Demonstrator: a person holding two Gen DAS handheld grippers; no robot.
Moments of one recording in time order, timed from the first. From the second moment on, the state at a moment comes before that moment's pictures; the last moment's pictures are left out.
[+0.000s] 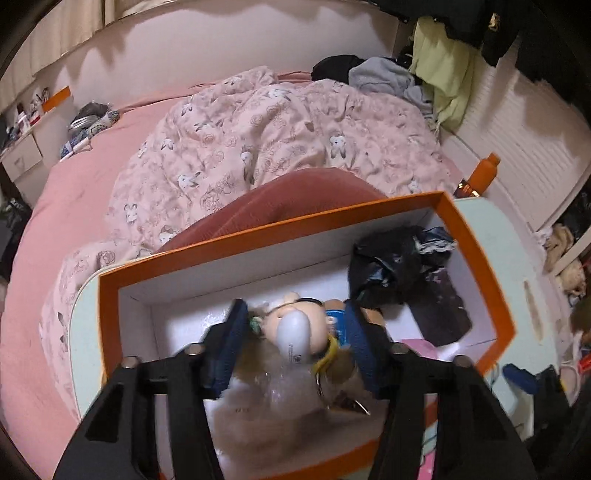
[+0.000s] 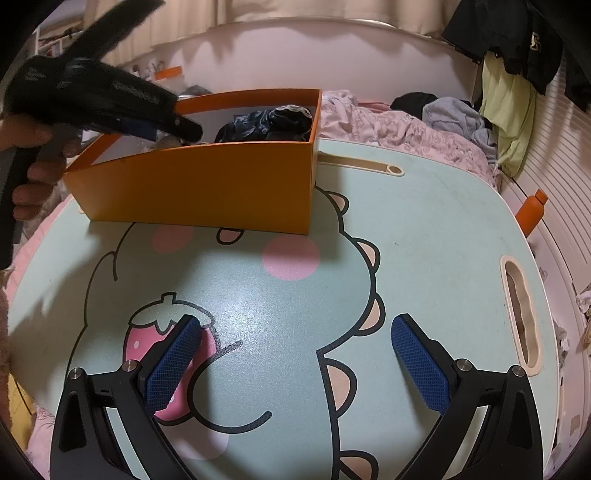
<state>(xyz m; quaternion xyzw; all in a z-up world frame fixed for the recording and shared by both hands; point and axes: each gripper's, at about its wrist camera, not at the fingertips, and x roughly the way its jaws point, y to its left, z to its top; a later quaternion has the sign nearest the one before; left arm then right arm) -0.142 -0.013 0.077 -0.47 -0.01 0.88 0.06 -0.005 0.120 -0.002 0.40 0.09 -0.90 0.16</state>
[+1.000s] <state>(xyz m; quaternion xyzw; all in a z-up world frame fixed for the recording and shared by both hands) 0.004 0.007 0.051 -0.37 -0.09 0.91 0.16 -0.007 0.119 0.003 0.39 0.09 -0.90 0.17</state>
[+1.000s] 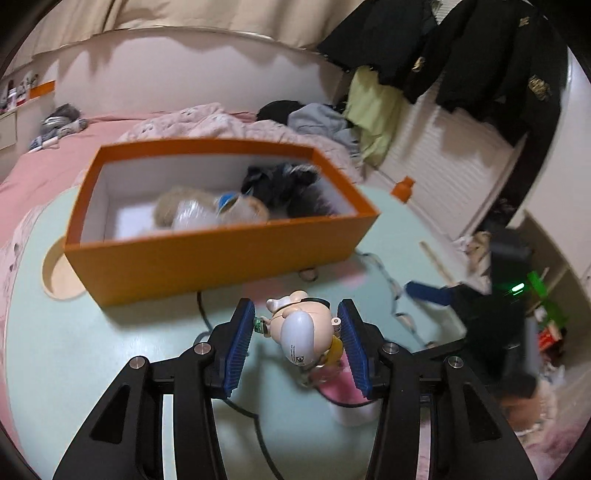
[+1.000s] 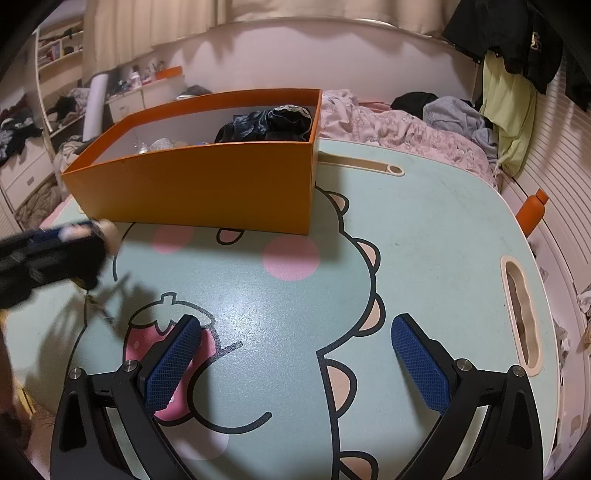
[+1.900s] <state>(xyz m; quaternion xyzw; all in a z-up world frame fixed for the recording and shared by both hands) 0.012 0.006 0.030 -0.32 -0.13 0.93 0.15 -0.006 0.120 0.003 0.39 0.09 -0.90 0.17</state>
